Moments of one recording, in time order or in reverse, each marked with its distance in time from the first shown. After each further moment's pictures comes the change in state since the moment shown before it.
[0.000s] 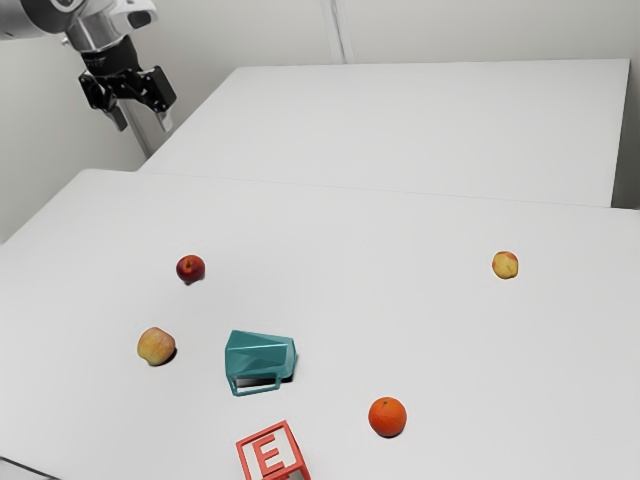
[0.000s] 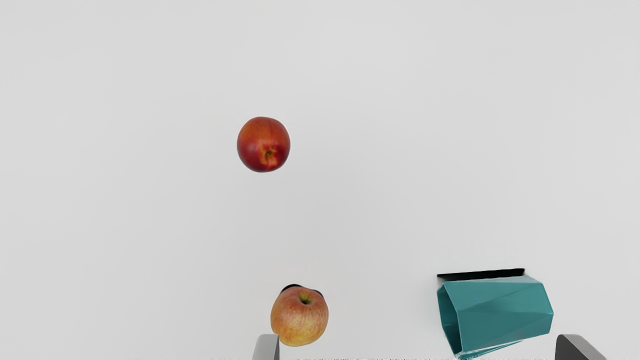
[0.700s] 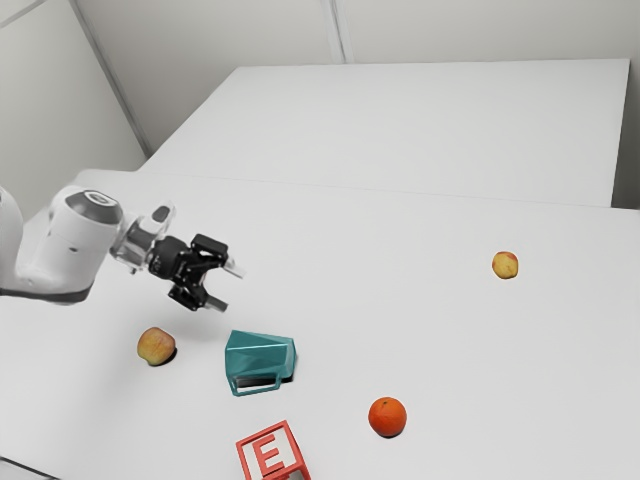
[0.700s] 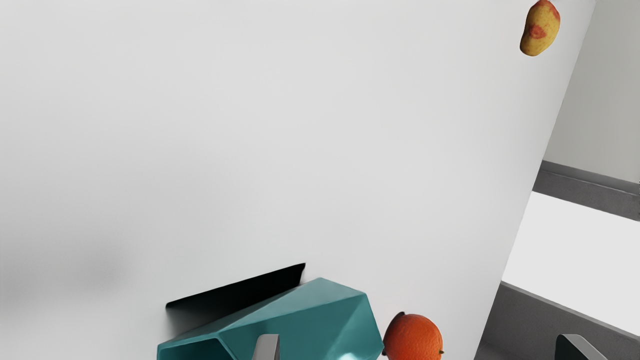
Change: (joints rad) arm -0.011 -0.050 0.191 -0.958 -0.995 0.412 0.438
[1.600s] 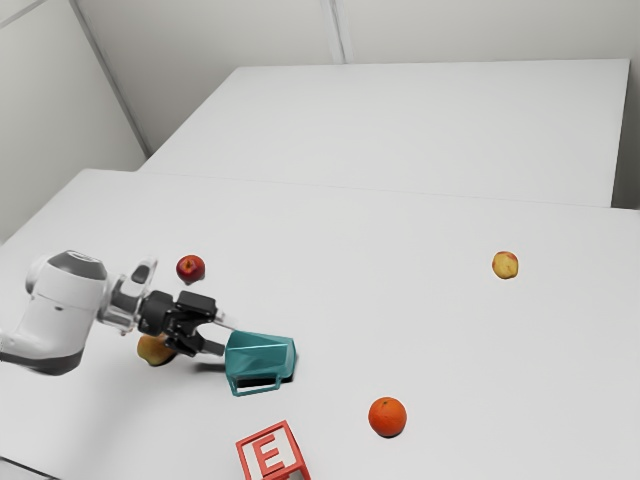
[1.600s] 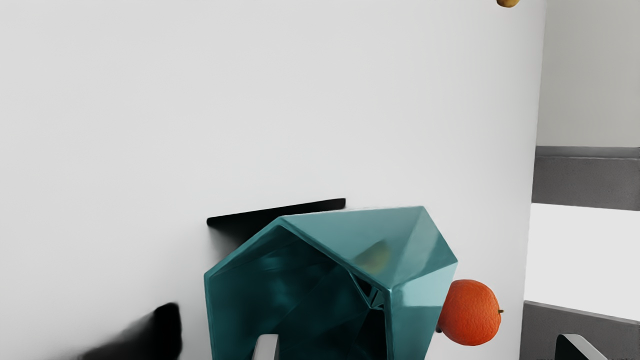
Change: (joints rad) arm 0.011 -0.178 -0.006 -0.342 -0.174 0.146 0.383
